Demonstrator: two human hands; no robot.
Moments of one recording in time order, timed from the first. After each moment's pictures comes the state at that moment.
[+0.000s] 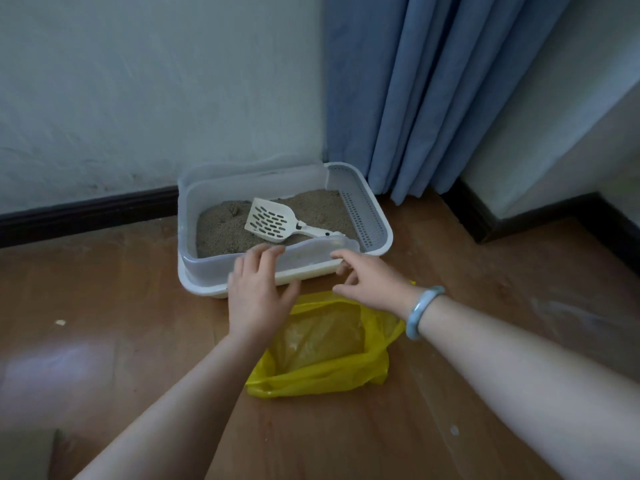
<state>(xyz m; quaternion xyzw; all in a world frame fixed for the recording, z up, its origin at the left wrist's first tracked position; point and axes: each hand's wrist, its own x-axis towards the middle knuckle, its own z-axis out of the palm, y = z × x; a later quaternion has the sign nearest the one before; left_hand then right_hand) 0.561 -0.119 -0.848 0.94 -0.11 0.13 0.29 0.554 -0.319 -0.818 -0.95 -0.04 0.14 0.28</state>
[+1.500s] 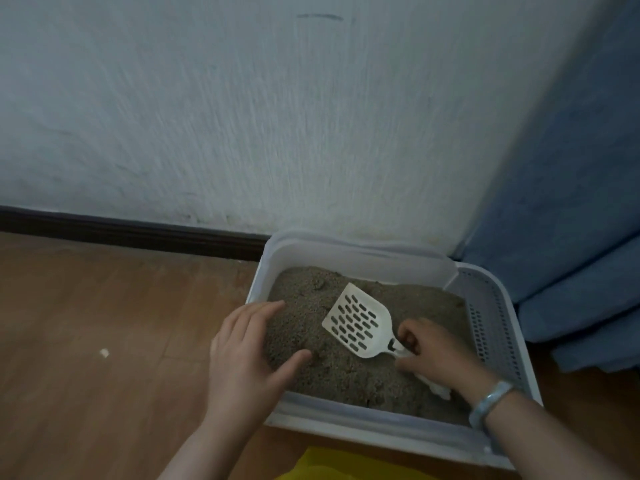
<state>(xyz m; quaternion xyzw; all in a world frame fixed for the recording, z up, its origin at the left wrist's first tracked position) 0.664 -0.046 -0.868 0.94 0.06 0.17 0.28 0.764 -0.314 -0.899 -0.95 -0.12 0.24 0.16</state>
